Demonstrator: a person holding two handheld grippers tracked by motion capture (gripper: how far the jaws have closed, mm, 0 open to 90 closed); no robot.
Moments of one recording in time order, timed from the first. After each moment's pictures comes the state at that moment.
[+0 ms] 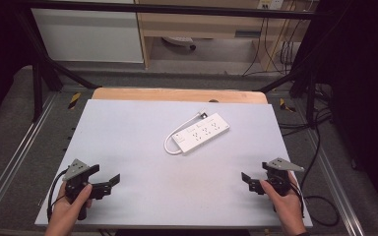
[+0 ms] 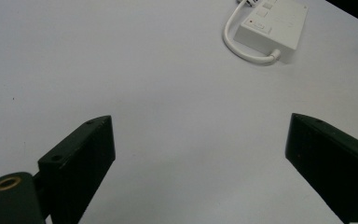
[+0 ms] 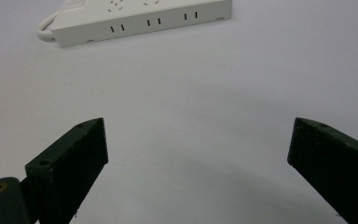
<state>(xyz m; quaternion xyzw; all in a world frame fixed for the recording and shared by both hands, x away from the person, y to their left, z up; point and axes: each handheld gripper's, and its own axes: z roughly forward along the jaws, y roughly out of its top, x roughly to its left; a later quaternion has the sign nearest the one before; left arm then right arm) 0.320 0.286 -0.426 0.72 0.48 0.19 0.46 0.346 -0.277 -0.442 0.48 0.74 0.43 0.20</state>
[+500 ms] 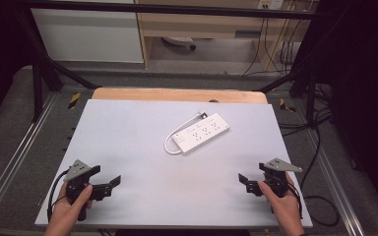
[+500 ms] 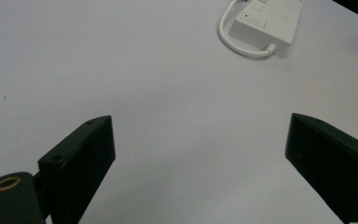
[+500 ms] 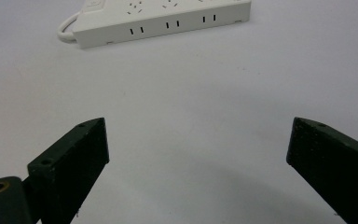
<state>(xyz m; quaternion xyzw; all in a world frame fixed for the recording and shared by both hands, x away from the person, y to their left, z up) 0.319 0.284 -0.427 0.73 0.47 0.18 0.46 0.341 -0.267 -0.435 0.48 0.74 0.44 0.19</state>
